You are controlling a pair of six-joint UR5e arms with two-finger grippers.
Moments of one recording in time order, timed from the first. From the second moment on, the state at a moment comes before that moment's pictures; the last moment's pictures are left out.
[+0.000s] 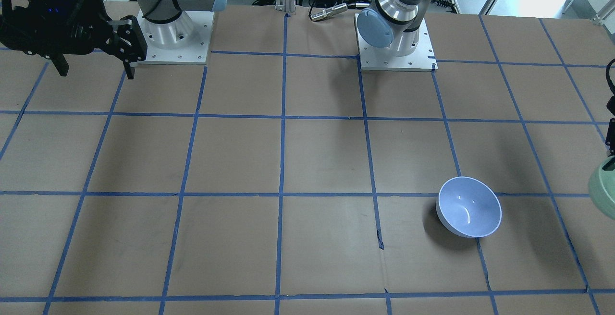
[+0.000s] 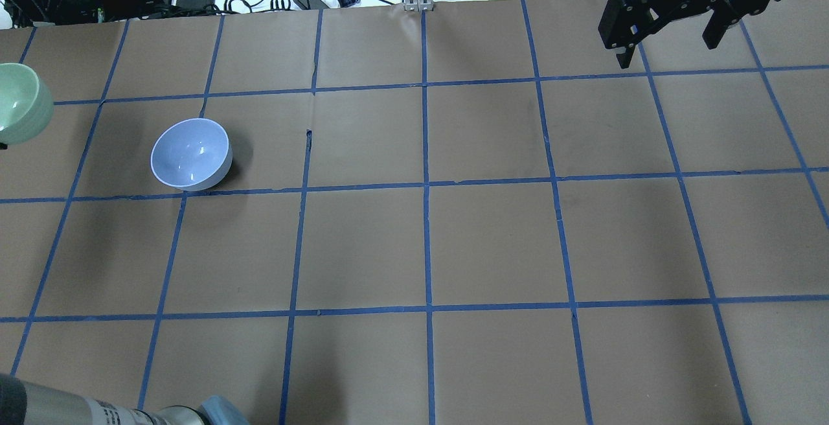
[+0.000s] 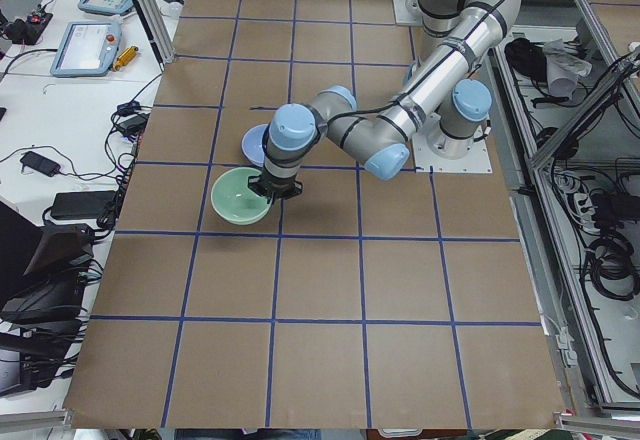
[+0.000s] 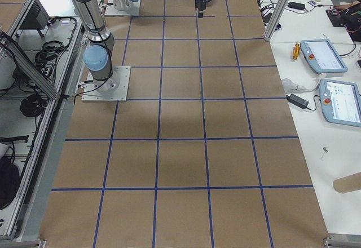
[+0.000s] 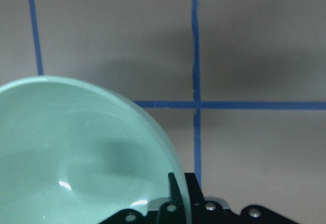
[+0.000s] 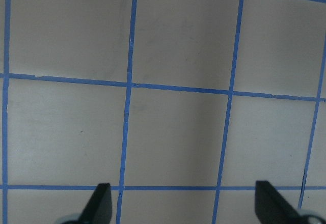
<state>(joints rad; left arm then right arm) -0.82 -1.84 -1.63 -1.12 1.40 2.29 1.59 -1.53 1.37 -1.45 -1.73 -0.09</state>
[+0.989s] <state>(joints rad) -1.13 -1.76 -1.76 -1.17 1.43 2.17 1.59 -1.53 1.37 -1.45 -1.73 -0.09</state>
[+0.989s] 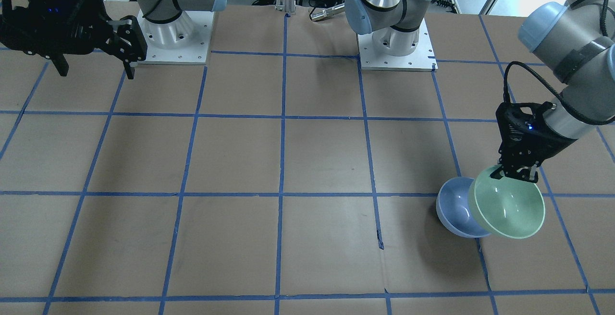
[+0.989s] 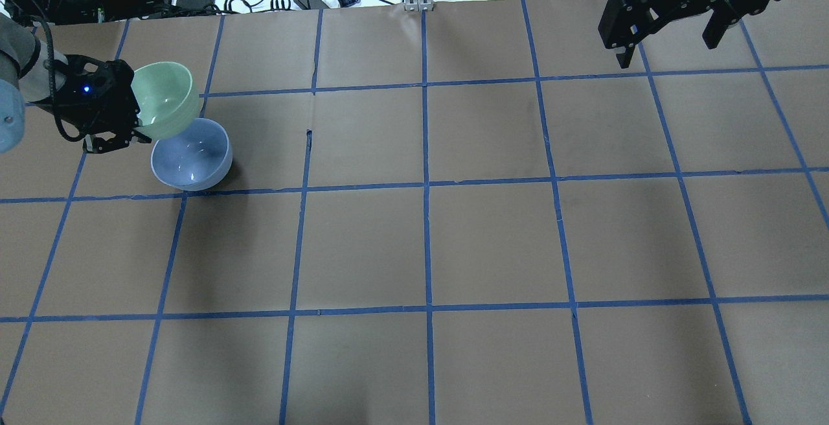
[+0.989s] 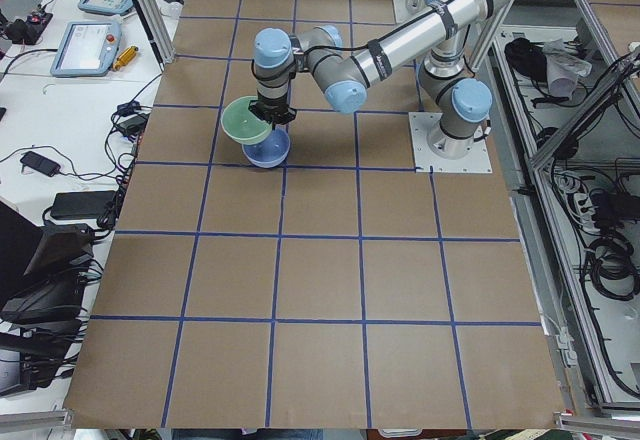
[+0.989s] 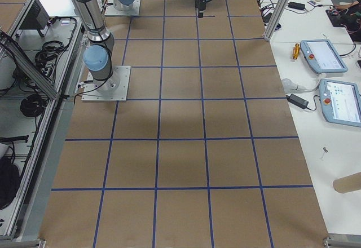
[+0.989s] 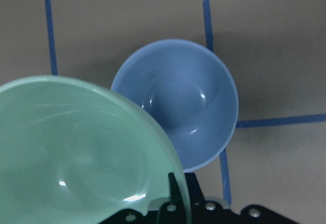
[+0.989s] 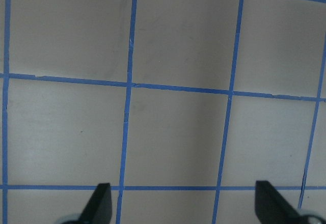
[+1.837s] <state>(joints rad) -1.13 -1.78 -1.87 -1.08 1.46 2.17 1.59 -1.53 1.37 -1.44 -1.73 -0.09</state>
